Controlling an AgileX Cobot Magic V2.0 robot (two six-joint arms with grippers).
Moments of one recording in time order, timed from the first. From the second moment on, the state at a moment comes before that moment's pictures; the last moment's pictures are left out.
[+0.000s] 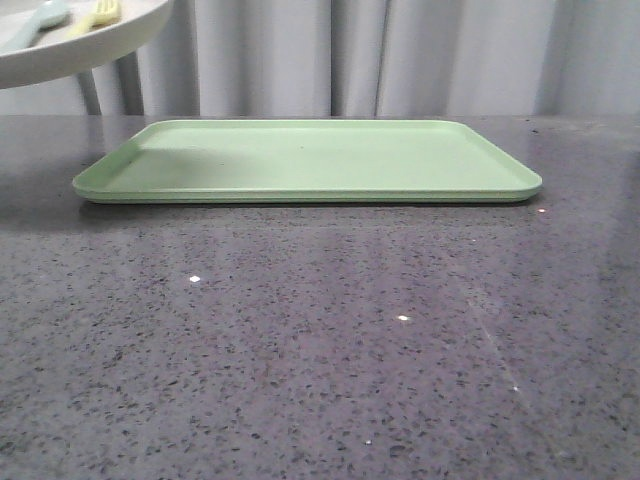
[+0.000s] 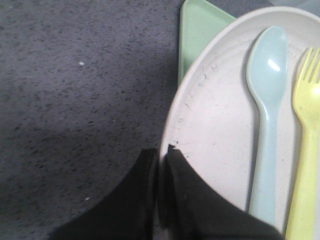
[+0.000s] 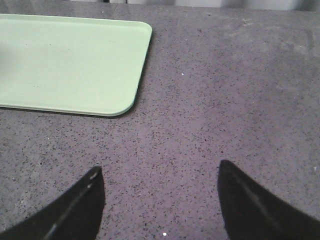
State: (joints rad) left arm 0.27 1.41 -1.12 -0.88 0.89 0.39; right arm 0.09 0.44 -0.64 0.11 0.71 -0.03
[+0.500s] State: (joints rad) left arm -0.07 1.66 -1.38 -0.77 0.77 0.16; right arm 0.09 0.44 -0.64 0.11 0.71 -0.03
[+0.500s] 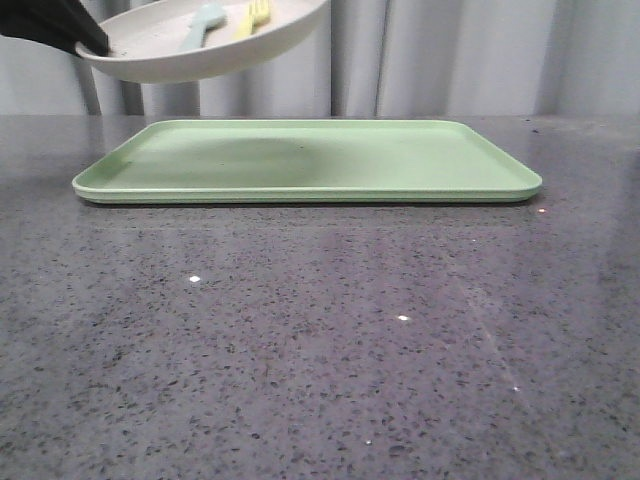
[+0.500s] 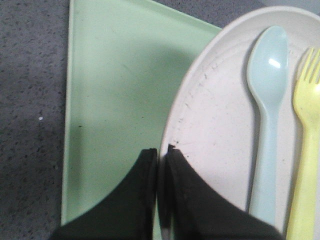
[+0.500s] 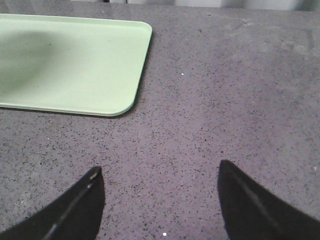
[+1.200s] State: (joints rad) left arm -0.26 1.89 -1.59 -0.57 0.73 -0.07; right arm 0.09 0.44 -0.64 0.11 0.71 -0.03
